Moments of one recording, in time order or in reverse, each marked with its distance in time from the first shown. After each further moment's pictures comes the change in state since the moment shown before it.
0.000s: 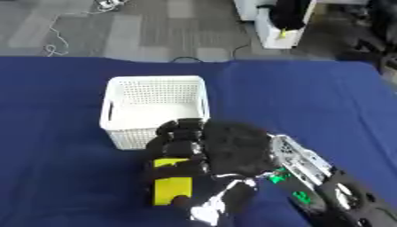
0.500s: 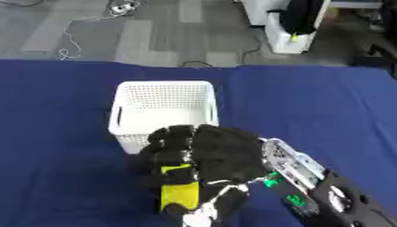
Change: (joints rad) left arm -0.022 0.000 -0.007 0.000 0.001 -0.005 0.004; right arm -0.030 -0.019 0.012 0.000 0.015 0.006 0.024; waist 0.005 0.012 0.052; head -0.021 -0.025
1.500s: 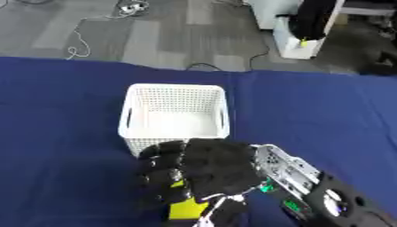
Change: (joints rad) left arm -0.022 0.000 -0.011 0.000 0.008 -0.002 -0.003; right arm -0.012 -0.033 0.036 0.014 0.050 -0.042 0.022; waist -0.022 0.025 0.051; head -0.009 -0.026
